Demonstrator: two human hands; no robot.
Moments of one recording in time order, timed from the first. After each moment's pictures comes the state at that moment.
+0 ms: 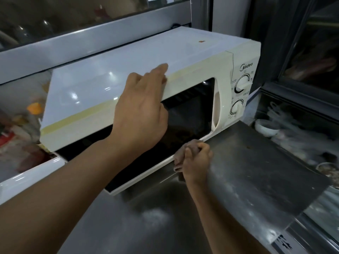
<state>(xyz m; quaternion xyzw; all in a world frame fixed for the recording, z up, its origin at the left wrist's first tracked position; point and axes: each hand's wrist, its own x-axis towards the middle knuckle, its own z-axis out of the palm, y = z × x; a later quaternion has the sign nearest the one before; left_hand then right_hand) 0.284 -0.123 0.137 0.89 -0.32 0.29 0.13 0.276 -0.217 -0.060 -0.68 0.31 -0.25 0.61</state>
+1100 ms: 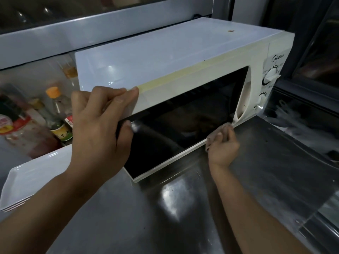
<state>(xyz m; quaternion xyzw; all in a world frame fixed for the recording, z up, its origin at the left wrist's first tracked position) 0.264 0.006 0.112 0.89 -0.27 0.34 0.14 0.290 -0.215 -0.054 -0.61 0.35 -0.39 0.59</state>
